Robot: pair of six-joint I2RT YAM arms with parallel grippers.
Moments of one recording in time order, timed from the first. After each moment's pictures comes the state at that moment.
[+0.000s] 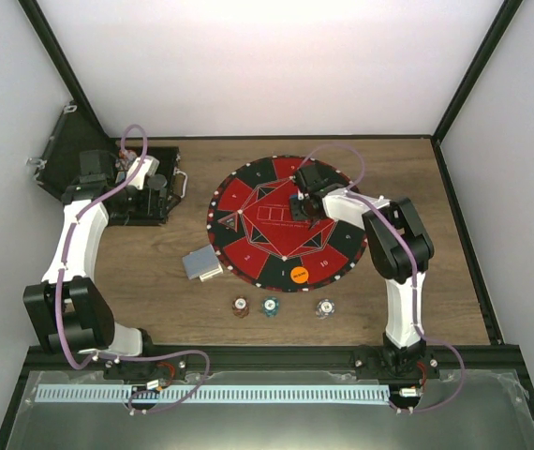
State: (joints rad) left arm 0.16 1.42 1.22 -0.77 0.63 0.34; right arm 0.47 2.03 1.35 -0.34 0.07 0.22
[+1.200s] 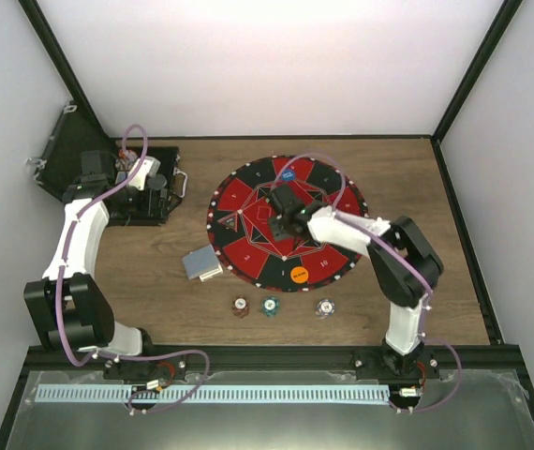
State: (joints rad) left arm 0.16 1.44 1.22 -0.77 0.65 0.34; right arm 0.64 1.93 1.32 -0.41 0.21 0.27
